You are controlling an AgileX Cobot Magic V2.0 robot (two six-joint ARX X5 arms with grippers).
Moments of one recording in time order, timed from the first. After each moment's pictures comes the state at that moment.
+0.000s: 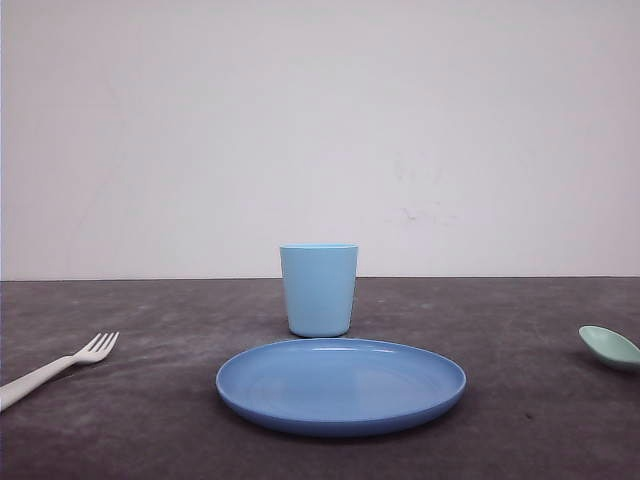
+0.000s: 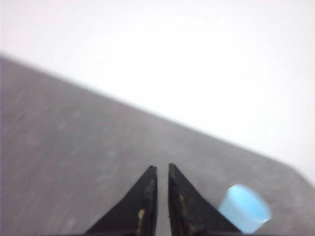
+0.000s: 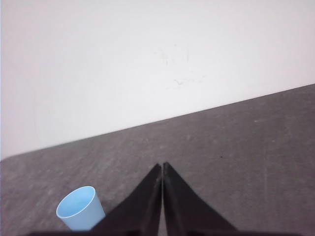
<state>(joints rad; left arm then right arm) 0.00 0.06 0.36 -0.24 0.22 -0.44 0.04 0.10 0.49 -0.39 -0.17 0.36</state>
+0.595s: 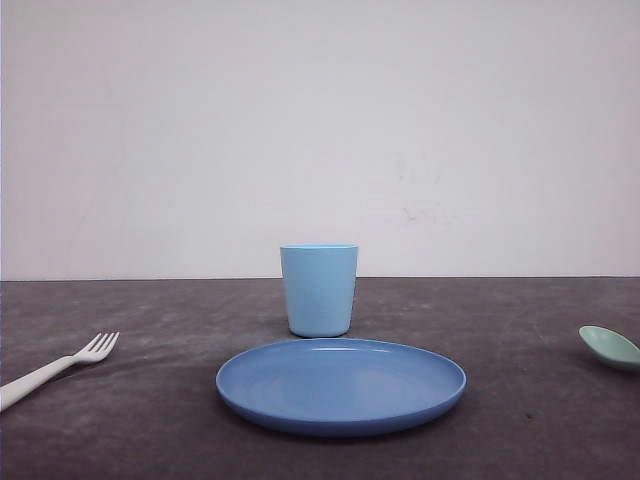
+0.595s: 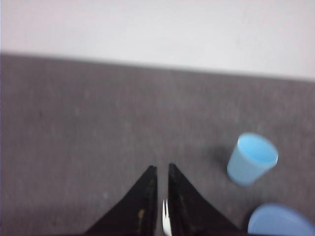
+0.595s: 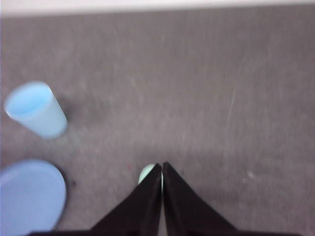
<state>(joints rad) -0.01 0.50 0.81 -0.65 0.23 -0.10 0.04 0.64 0.82 -0.77 -0.16 0.09</state>
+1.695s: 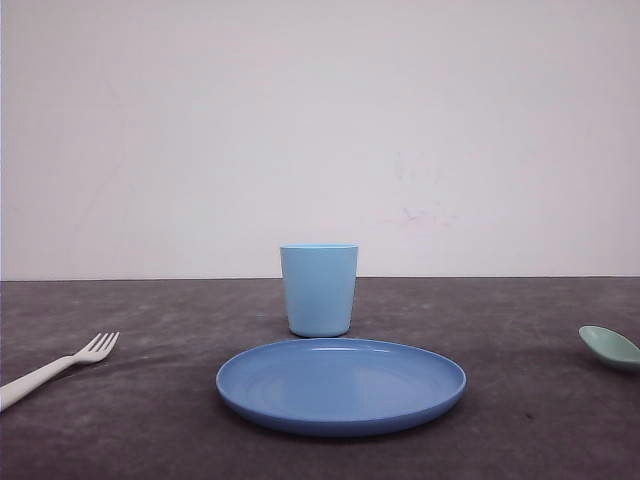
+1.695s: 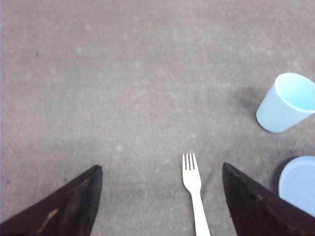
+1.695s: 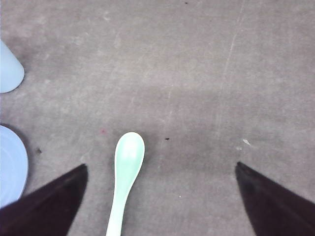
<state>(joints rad) -0.08 0.67 0.81 -0.69 0.14 -0.05 0.04 0.81 0.82 -0.77 -0.13 0.05</state>
